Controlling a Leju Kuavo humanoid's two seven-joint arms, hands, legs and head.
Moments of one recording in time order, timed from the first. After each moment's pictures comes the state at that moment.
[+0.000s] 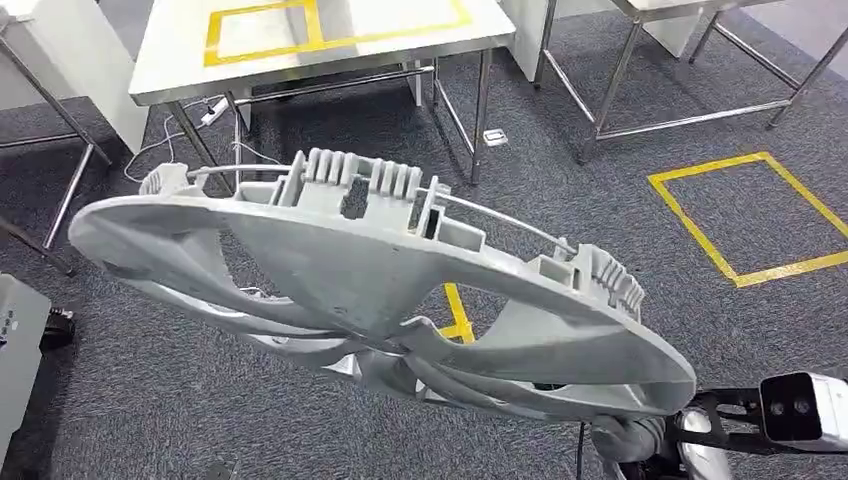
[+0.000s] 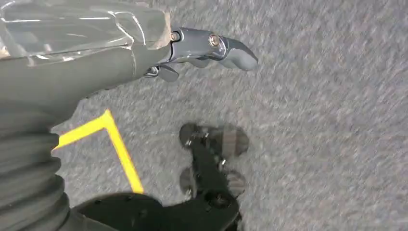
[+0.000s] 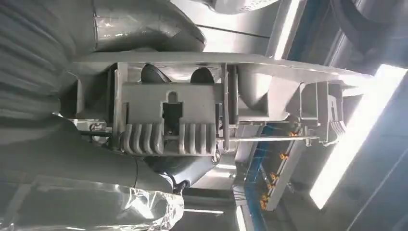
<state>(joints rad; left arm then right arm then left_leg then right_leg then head) -0.04 0.09 -0.46 -0.24 0.52 0.05 -0.20 -0.02 -0.07 0.25 -1.97 -0.60 0.78 -0.25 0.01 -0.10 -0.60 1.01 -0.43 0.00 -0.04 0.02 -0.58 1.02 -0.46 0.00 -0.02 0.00</state>
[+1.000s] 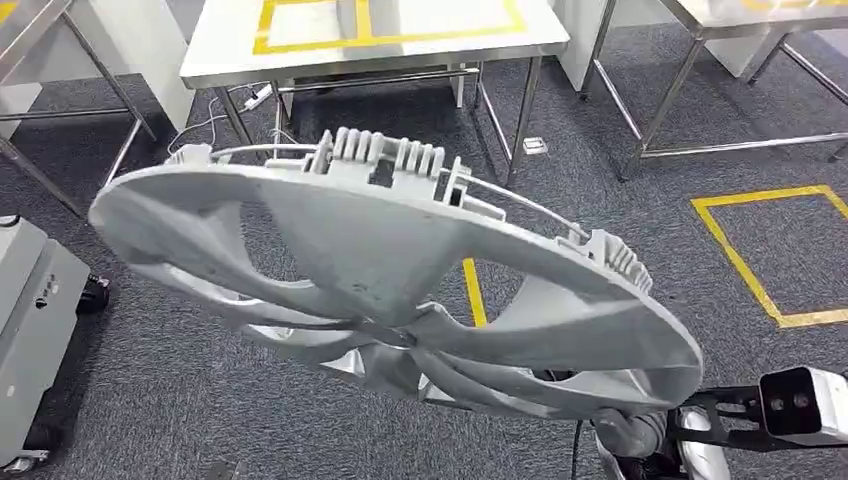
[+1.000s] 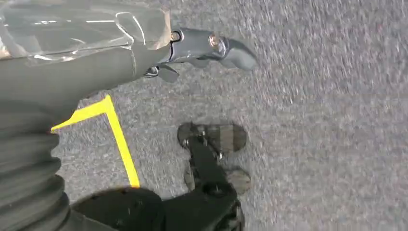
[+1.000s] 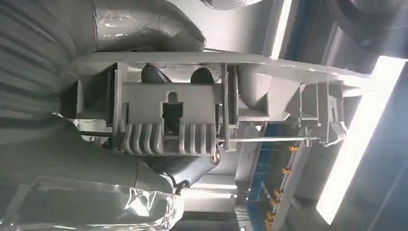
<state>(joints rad) -0.04 0.08 -0.44 -0.24 0.48 0.04 -0.20 -0.01 -0.07 0.24 -1.96 -0.63 0.78 -0.25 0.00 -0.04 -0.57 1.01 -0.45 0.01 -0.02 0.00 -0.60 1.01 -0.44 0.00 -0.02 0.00</state>
